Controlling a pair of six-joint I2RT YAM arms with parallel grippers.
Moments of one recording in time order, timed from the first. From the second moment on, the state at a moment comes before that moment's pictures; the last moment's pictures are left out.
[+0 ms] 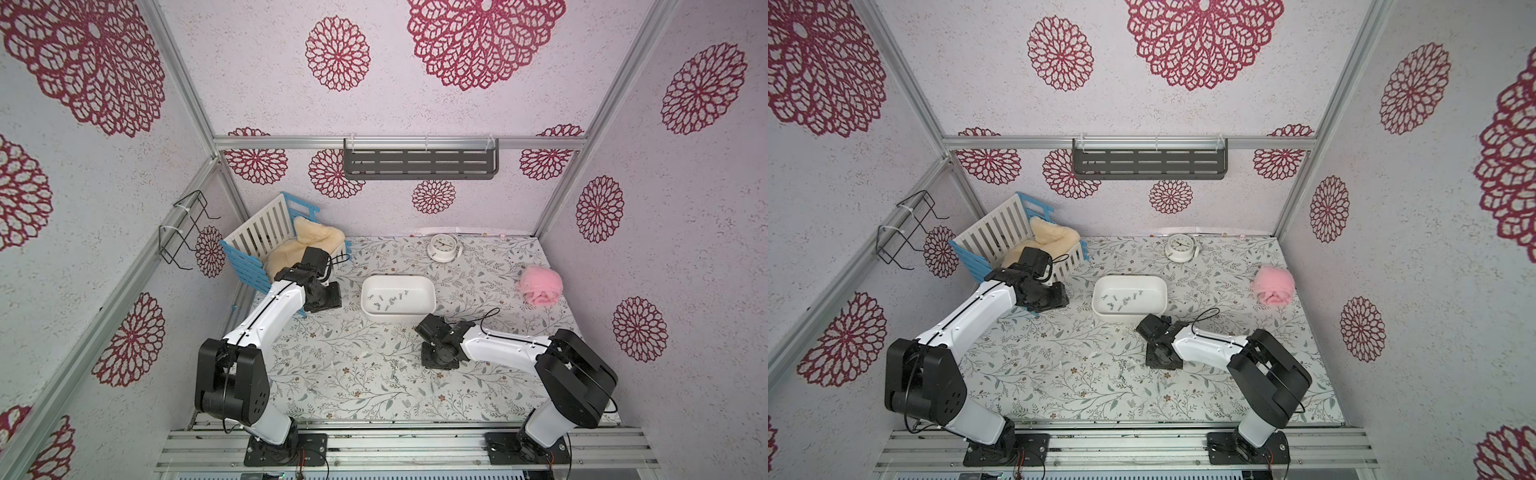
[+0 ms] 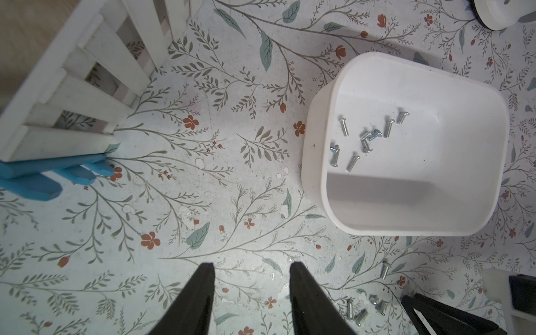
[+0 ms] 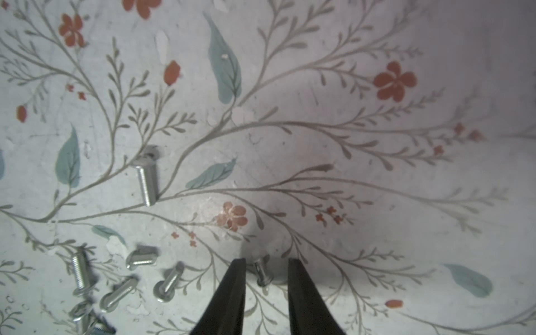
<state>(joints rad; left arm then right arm) -0.21 1.58 1.27 -0.82 0.09 -0.38 0.80 1.64 0.91 -0.59 0.05 0.84</state>
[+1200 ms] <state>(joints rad) -0.20 1.58 1.27 -0.82 0.10 -0.38 0.81 1.67 0.93 -0.56 0.03 0.83</state>
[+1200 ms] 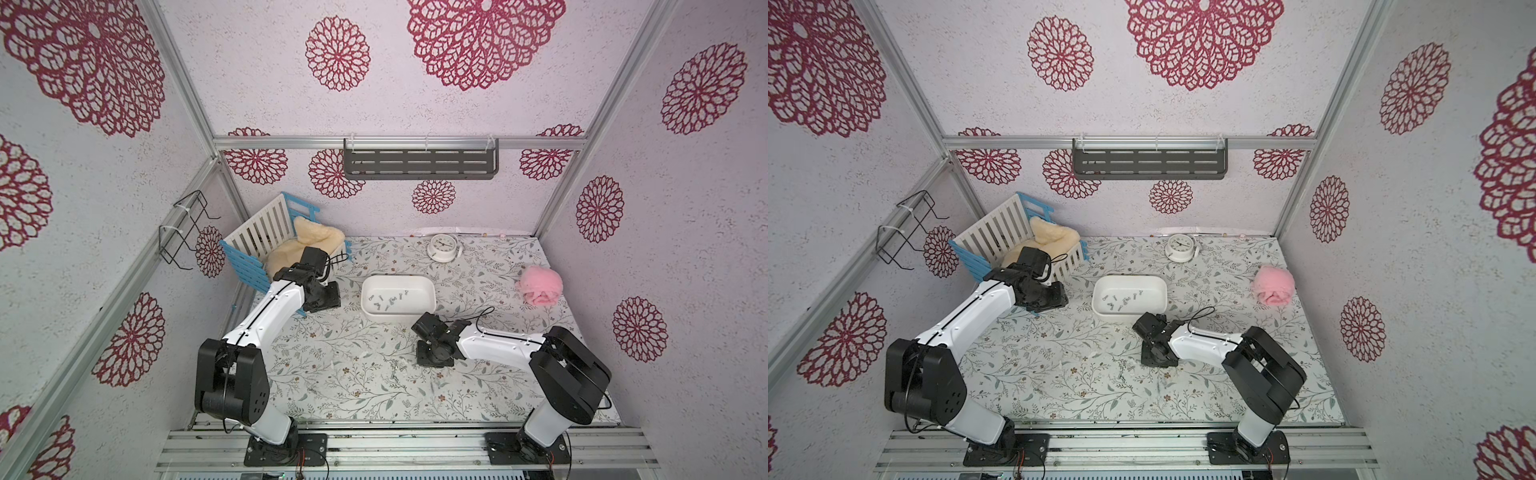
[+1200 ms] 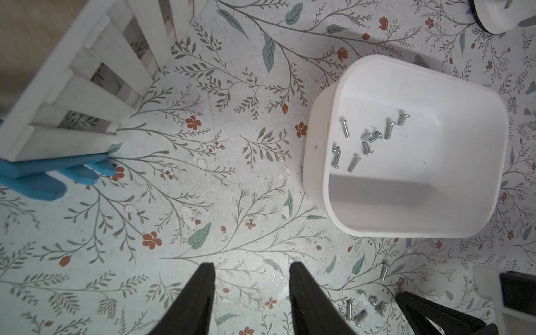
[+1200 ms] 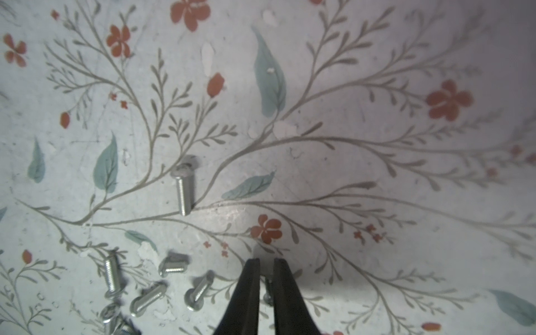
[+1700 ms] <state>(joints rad) -0.20 1.58 1.27 -0.82 0.10 -0.38 0.81 1.67 0.94 -0.57 0.03 0.83</state>
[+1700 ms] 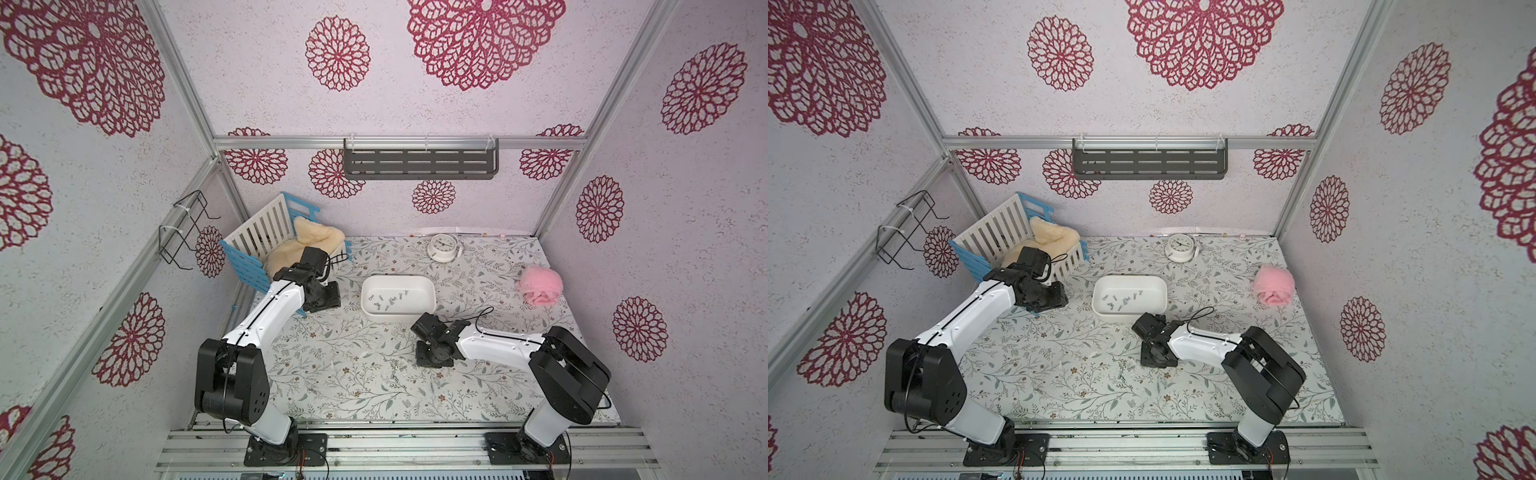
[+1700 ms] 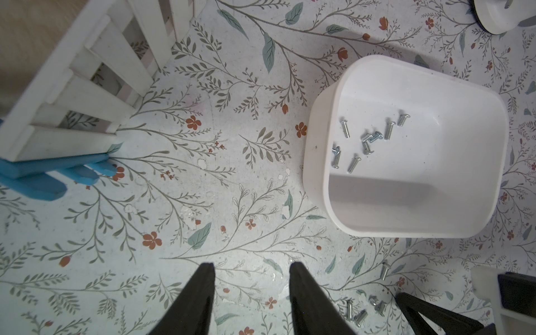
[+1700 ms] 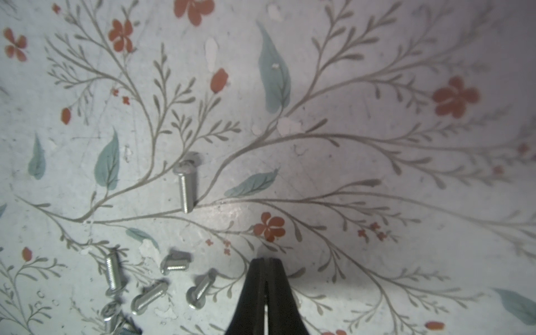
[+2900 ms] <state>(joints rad) -0.19 1.58 1.27 -0.82 0.12 -0.39 0.68 1.73 1.55 -0.79 0.07 0.72</state>
